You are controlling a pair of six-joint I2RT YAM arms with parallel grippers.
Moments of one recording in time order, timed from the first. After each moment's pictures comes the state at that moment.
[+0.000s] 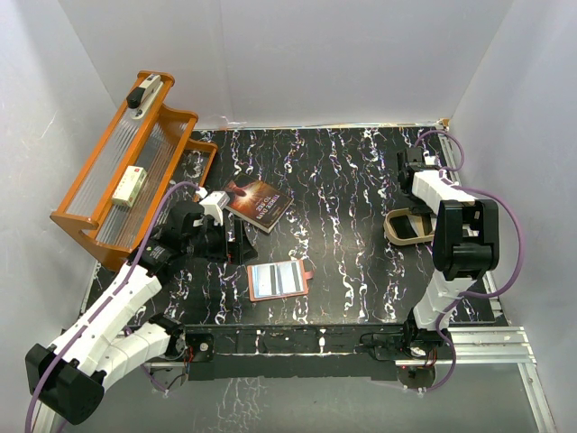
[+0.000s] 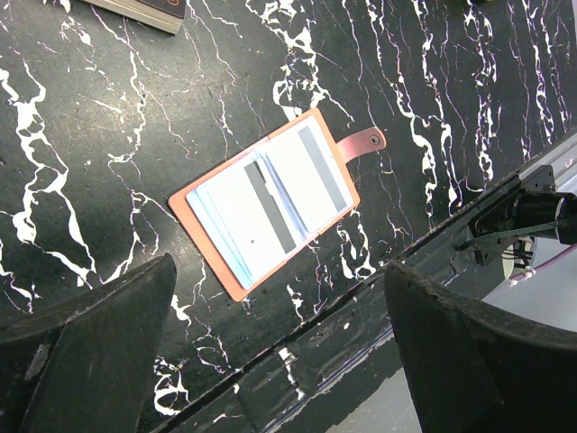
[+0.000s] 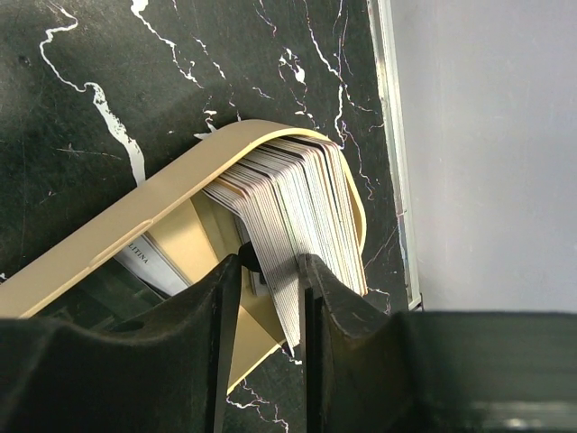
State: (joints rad) left arm -0.49 0.90 0.76 -0.60 0.30 -0.41; right arm -0.02 1.81 1.23 -0.65 0.64 0.08
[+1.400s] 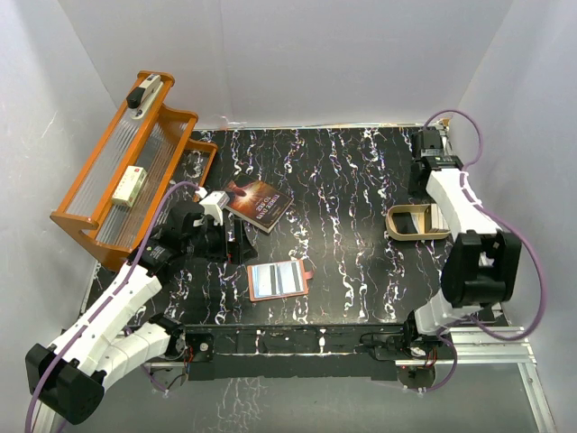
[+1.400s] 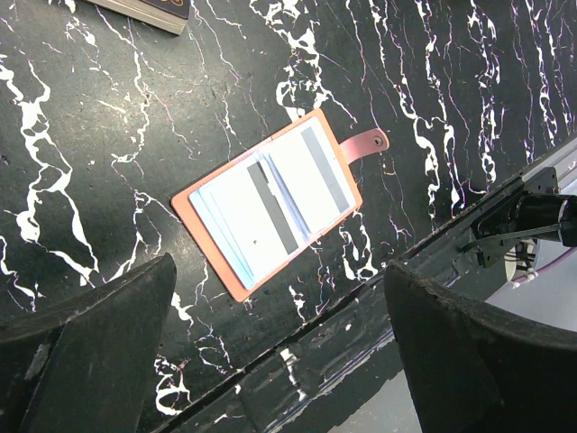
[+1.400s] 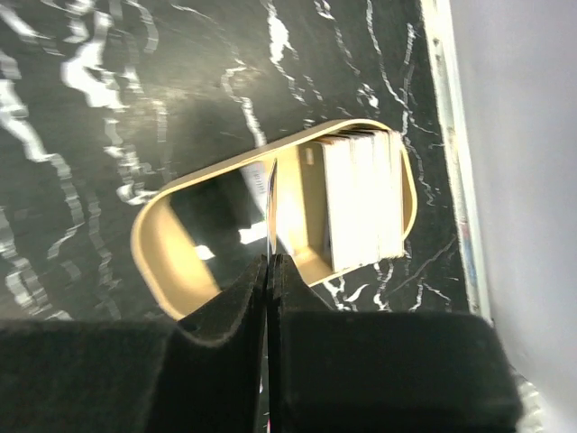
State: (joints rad) left arm -0.49 0.90 0.76 -0.60 0.30 -0.41; right arm -0.02 1.61 1.31 -0.75 0.38 0.13
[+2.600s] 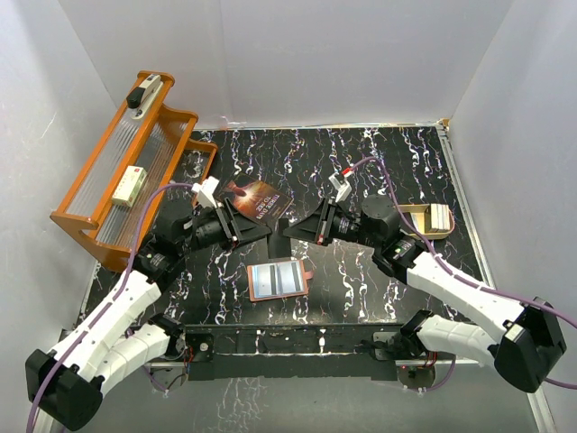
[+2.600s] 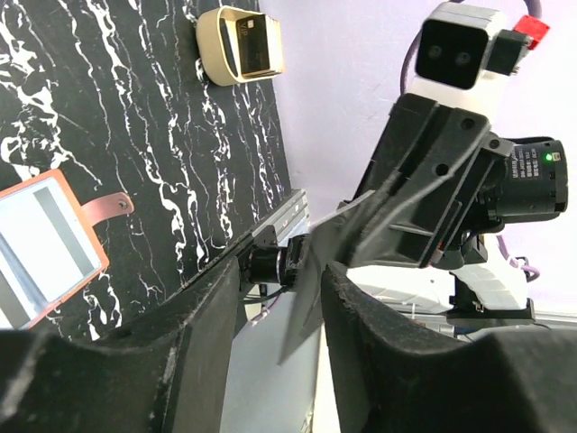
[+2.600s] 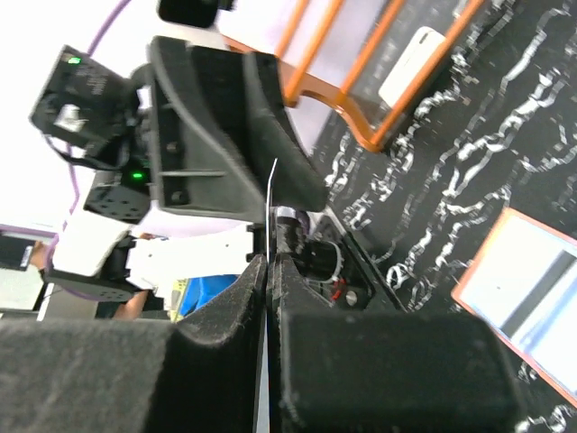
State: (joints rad) left arm -0.49 0.85 0.69 -0.14 0.54 -1.06; right arm 0.69 1.06 0.72 0.22 -0.50 1.01
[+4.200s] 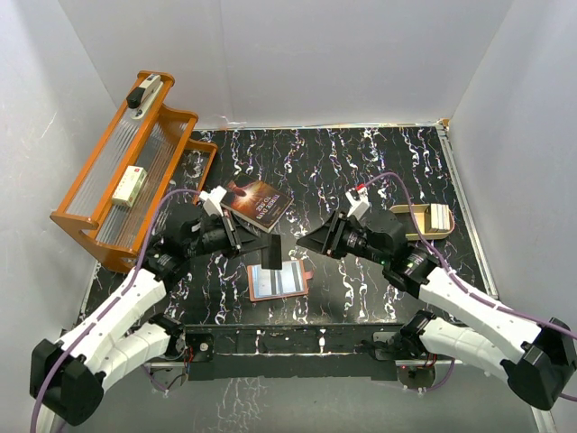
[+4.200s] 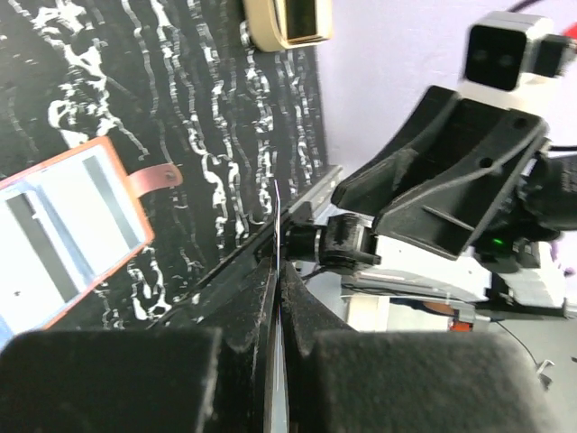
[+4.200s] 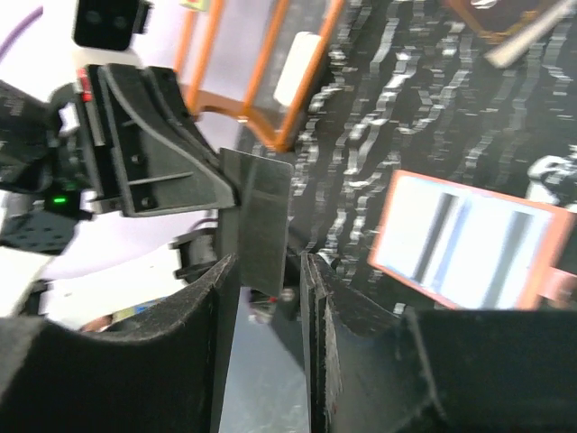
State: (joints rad) left arm -0.49 0.86 0.62 -0.13 0.57 -1.01; right arm 0.72 0.90 0.63 0.05 -0.30 1.00
